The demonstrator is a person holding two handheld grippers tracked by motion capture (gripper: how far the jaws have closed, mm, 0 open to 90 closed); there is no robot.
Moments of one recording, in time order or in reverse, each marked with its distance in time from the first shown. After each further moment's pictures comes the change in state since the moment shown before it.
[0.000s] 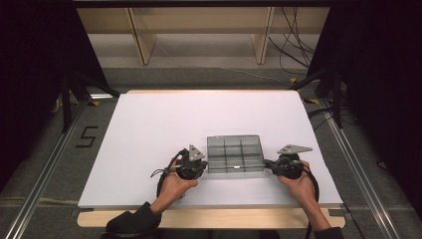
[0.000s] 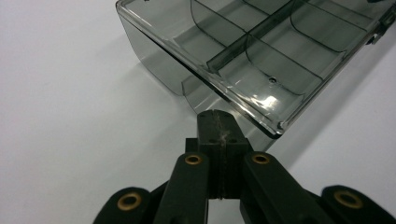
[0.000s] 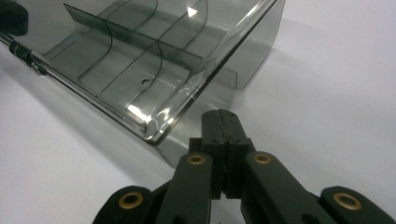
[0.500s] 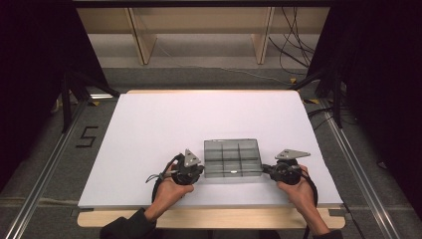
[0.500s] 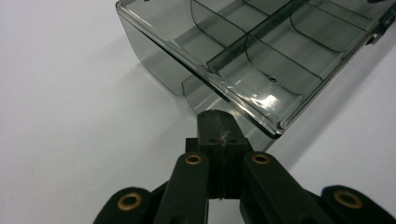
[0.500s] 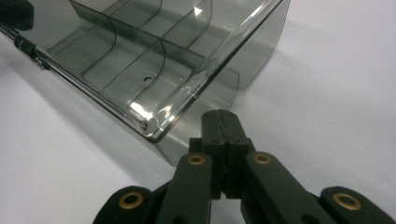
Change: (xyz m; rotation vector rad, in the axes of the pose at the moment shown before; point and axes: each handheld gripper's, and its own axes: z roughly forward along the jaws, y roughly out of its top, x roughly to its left) left arm -0.005 -0.014 -0.013 -0.018 -0.003 -0.022; right arm 0.016 -0.006 -0.005 0.012 -0.003 -0.029
